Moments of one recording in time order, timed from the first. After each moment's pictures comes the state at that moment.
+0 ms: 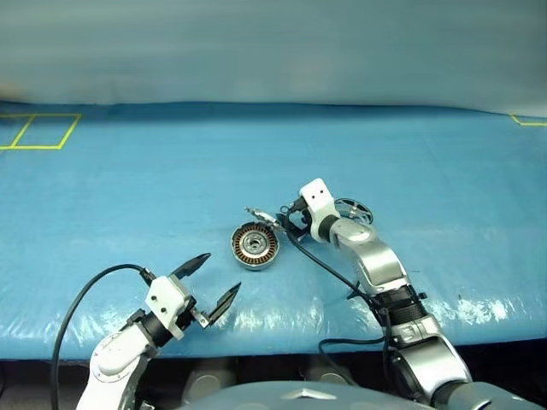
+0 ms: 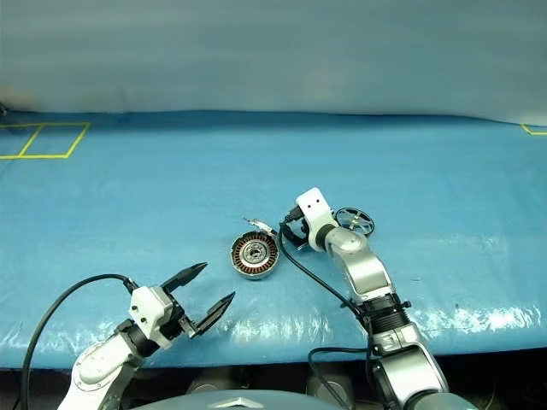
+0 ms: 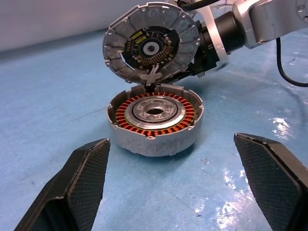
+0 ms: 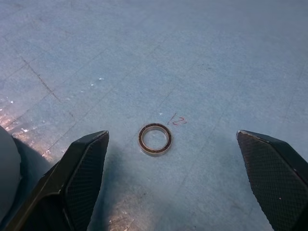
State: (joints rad) left arm 0.47 0.32 -0.02 -0.36 -0.20 -0.12 -0.67; right arm -0.42 -0.21 0.20 0.12 0.06 0.54 0.39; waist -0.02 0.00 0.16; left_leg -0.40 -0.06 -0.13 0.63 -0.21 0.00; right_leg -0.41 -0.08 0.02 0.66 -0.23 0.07
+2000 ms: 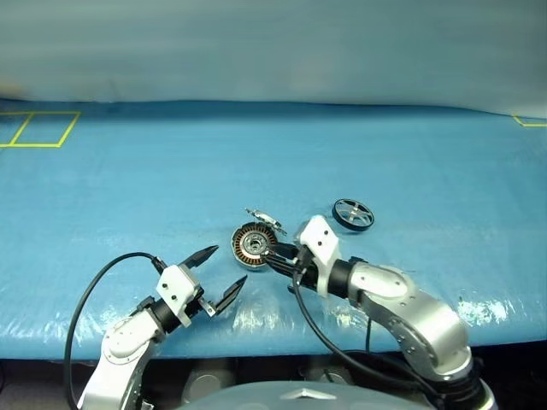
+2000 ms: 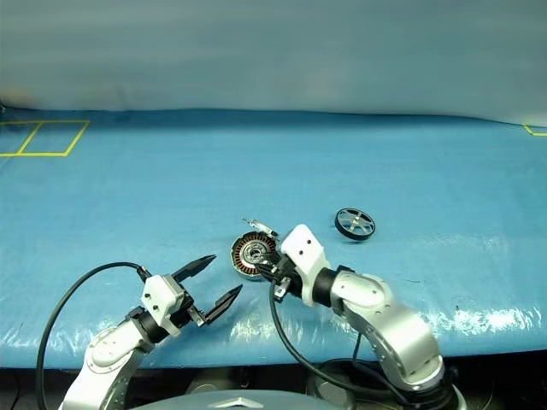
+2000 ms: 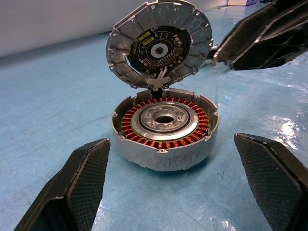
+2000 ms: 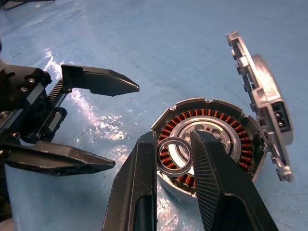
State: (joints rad) left arm 0.38 0.39 -0.09 -0.33 -0.21 -0.09 -0.65; right arm -0.08 -0.31 0.33 -0.69 0.30 0.89 0.45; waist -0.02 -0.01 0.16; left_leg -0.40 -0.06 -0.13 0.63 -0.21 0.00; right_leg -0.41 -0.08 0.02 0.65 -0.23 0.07
